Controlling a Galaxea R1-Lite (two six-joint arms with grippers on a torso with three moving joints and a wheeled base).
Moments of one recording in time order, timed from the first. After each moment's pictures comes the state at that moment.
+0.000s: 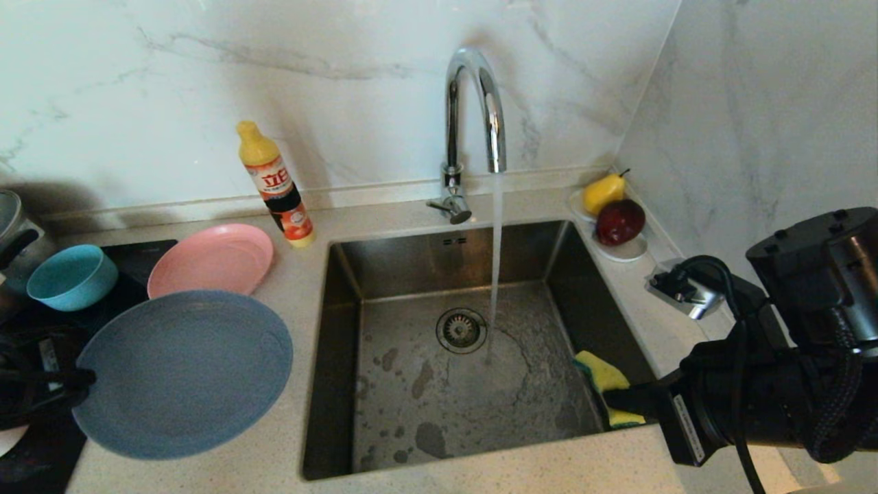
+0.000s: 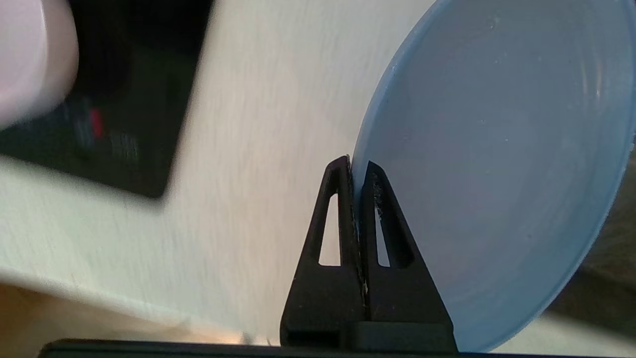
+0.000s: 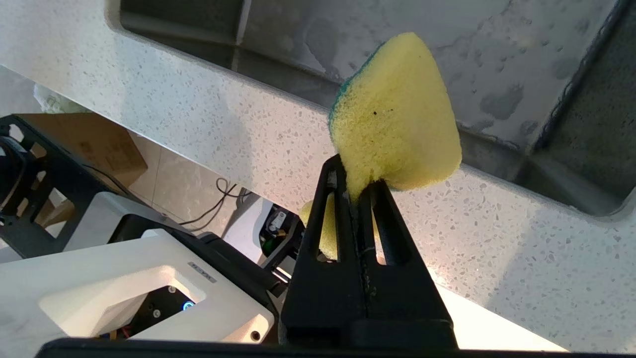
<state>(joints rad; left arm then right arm) 0.26 1.20 -0.81 0.33 -0.04 -0.24 0.67 1.41 -0.98 0.26 0.02 0.26</state>
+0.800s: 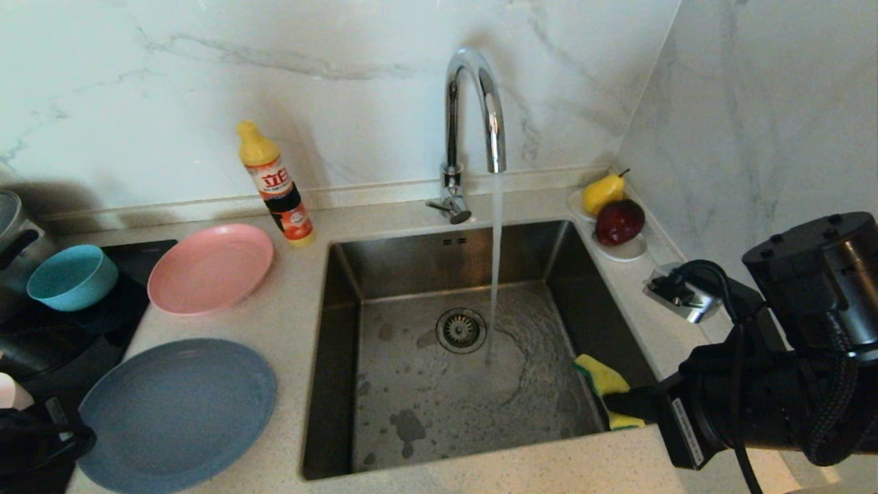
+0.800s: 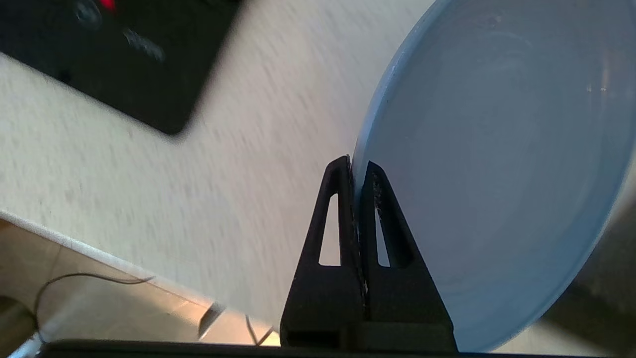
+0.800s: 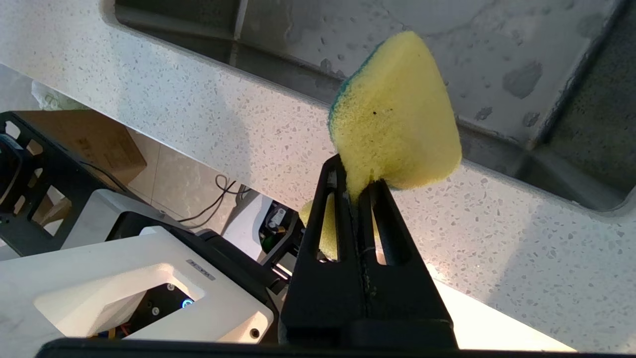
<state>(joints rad) 0.43 1.29 -0.56 0.06 -0.08 -0.30 0.67 1.41 -0.98 0.26 0.02 0.26</state>
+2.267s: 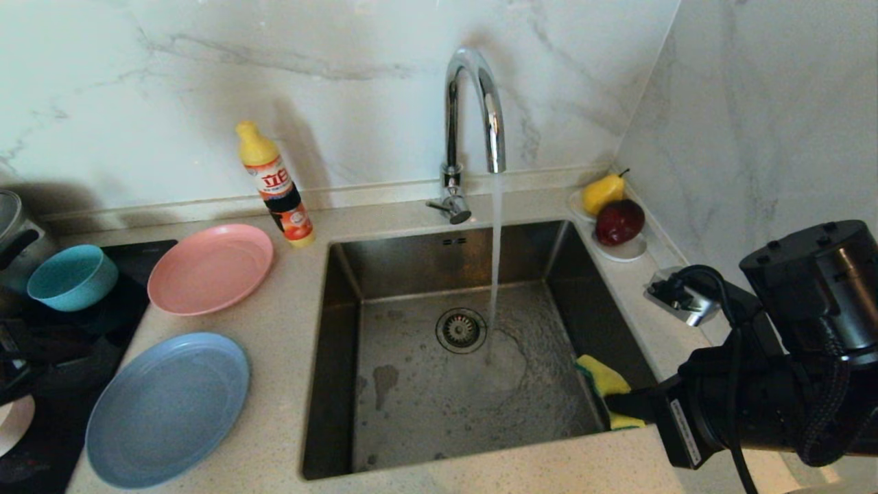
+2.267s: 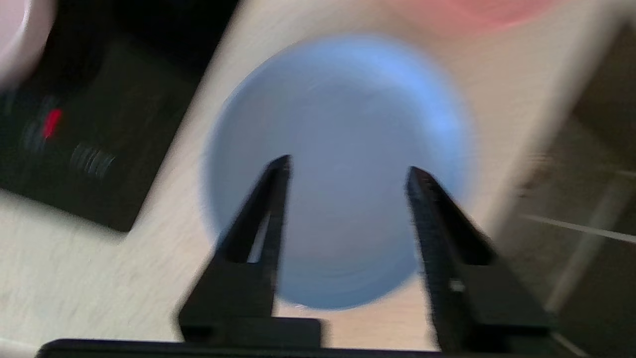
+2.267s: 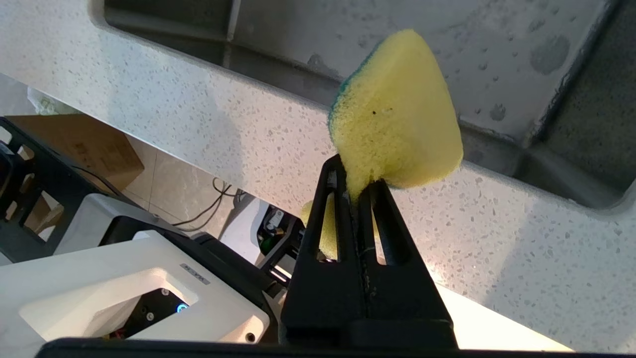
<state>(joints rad) 0.57 1.30 -0.78 0.09 -0.39 -0.28 0.65 1.41 -0.95 0.23 0.02 0.26</state>
